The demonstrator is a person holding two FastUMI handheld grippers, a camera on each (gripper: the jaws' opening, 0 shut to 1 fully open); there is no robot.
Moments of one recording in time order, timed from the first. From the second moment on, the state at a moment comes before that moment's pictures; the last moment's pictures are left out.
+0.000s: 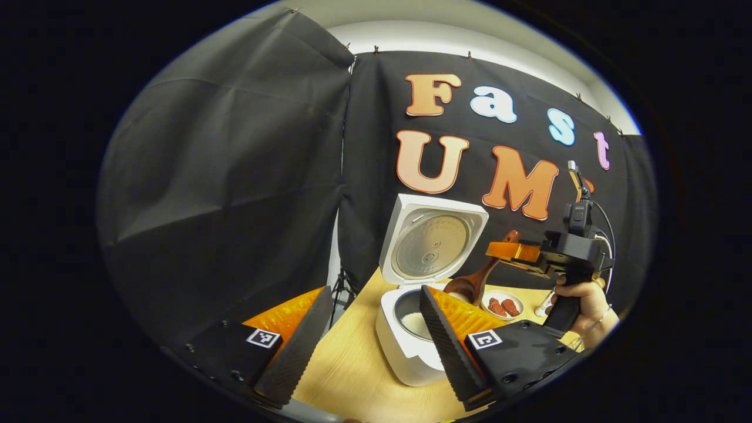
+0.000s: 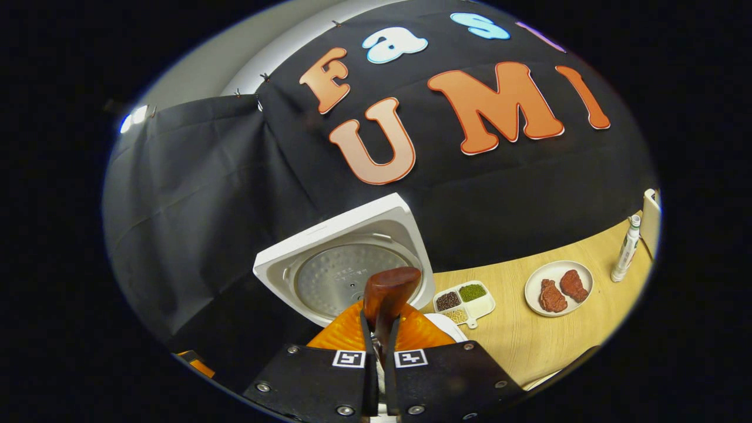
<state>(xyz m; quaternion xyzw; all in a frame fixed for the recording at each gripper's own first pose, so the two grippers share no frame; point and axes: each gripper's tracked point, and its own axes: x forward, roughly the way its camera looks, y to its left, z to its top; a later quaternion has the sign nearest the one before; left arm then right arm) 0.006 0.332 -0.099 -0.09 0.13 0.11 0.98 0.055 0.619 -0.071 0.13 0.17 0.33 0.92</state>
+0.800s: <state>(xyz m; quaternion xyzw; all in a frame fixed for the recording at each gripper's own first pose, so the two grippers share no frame) 0.005 0.337 -0.103 -0.08 0.13 0.12 0.98 0.037 0.624 -0.075 -0.07 0.07 0.38 0.92</state>
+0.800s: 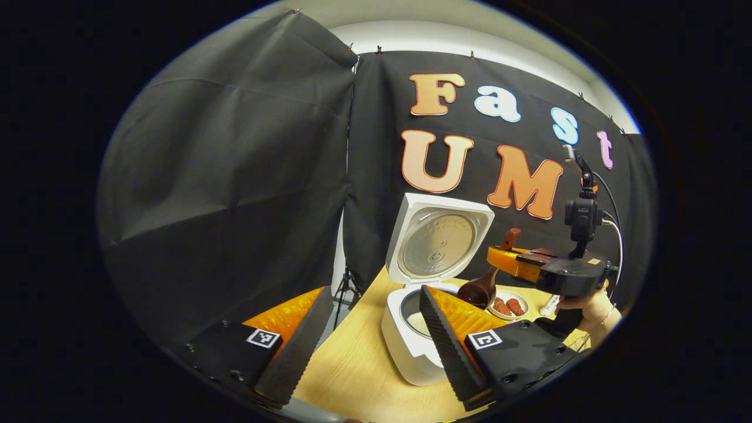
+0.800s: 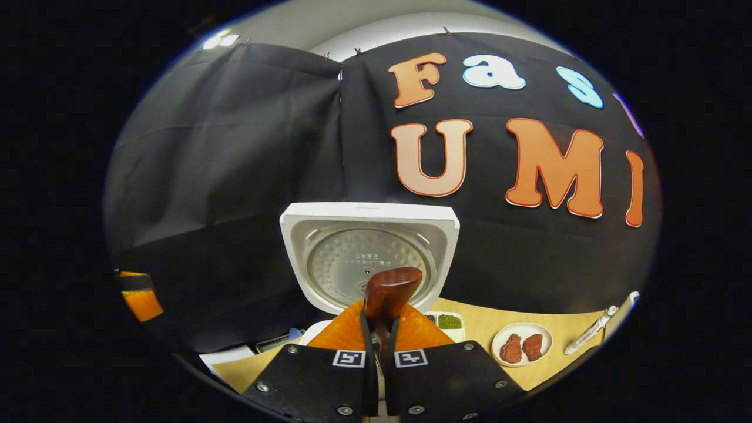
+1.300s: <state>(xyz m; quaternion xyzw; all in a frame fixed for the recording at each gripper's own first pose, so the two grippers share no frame) 0.004 0.333 -0.099 -0.10 0.13 0.12 0.98 0.057 0.595 -0.070 0.11 0.14 0.34 0.92</state>
